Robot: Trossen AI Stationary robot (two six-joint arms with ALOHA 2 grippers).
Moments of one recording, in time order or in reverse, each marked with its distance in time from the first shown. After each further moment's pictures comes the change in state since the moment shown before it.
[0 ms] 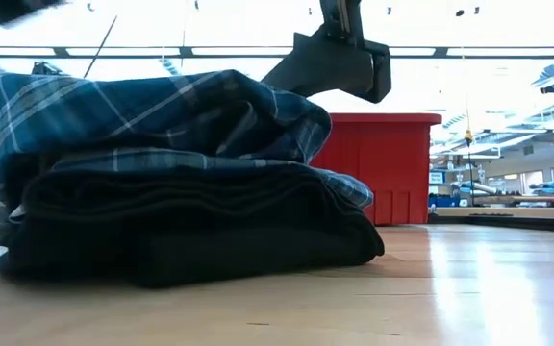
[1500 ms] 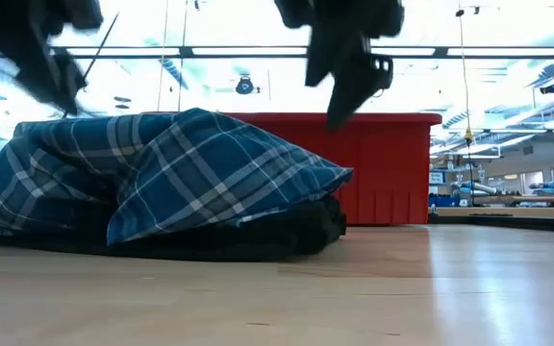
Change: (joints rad) left arm 0.133 -0.065 0.046 -0.738 -0.443 -0.015; right arm -0.196 -0.109 0.065 -0.542 -0.126 -0.297
